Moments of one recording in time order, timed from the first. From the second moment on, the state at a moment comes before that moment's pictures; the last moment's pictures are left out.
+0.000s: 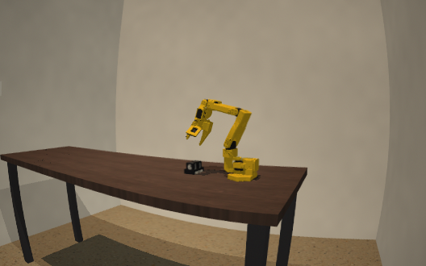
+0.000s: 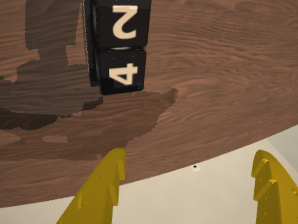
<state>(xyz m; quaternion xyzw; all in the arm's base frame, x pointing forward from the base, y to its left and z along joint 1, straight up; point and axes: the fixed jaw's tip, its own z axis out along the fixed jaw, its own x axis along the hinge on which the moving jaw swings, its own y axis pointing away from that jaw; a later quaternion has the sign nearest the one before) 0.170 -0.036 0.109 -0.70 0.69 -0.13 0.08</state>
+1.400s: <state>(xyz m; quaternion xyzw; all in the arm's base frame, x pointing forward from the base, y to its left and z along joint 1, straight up) 0.159 -0.037 0.067 -0.70 0.71 0.00 0.00</state>
